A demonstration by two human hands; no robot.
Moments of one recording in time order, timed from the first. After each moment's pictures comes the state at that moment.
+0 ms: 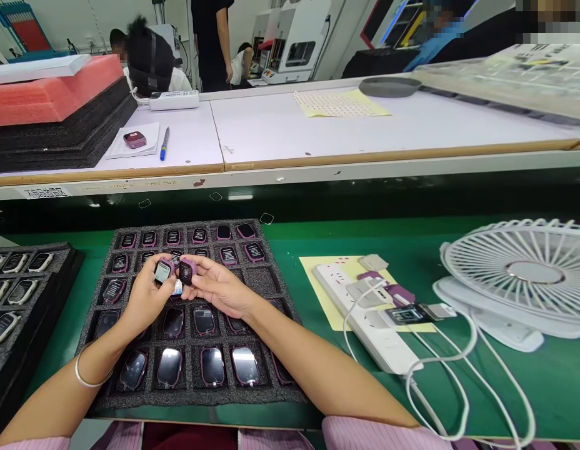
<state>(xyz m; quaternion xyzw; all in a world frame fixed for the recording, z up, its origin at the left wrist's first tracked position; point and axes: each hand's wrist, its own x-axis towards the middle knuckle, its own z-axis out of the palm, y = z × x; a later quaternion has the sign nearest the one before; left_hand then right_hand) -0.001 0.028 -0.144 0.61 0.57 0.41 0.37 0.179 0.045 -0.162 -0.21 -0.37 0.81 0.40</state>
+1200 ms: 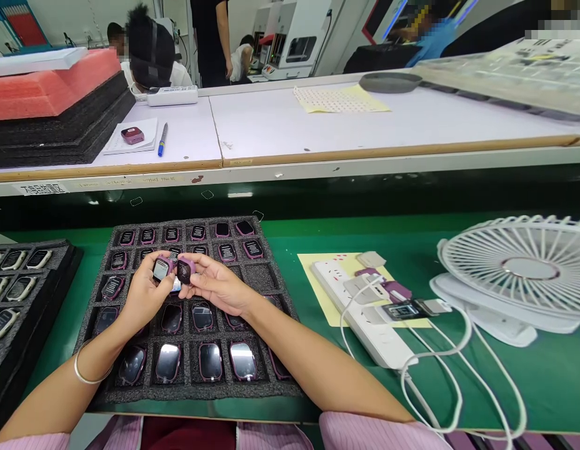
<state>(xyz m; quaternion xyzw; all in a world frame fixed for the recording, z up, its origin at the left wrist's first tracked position) 0.003 0.026 -0.144 0.58 0.55 0.45 0.40 0.181 0.044 -0.166 -0.17 -0.38 0.82 0.40</state>
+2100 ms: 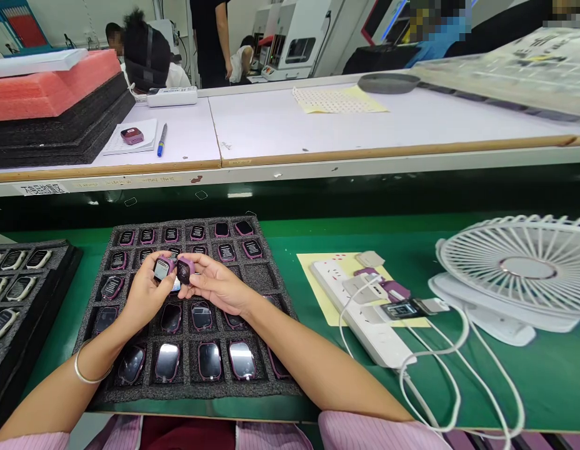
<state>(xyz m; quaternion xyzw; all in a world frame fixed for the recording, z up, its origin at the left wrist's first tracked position) 0.001 0.026 -0.150 0.59 0.54 0.44 0.41 0.182 0.043 -0.162 -0.18 -0.38 0.82 0.39</state>
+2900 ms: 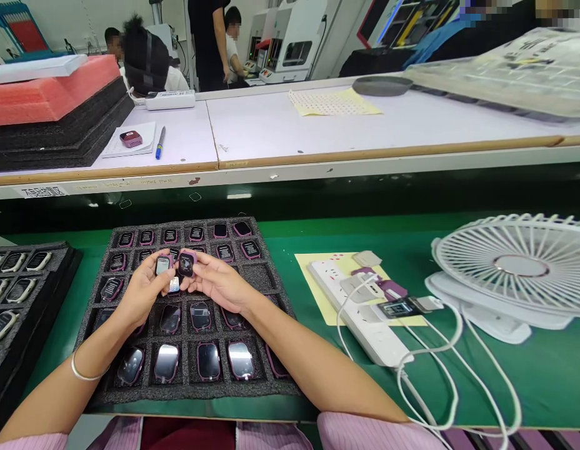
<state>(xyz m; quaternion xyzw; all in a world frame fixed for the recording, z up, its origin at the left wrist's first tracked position) 0.003 0.030 -0.137 0.45 0.52 0.47 0.55 0.183 0.048 -0.161 -0.22 -0.34 0.82 0.42</state>
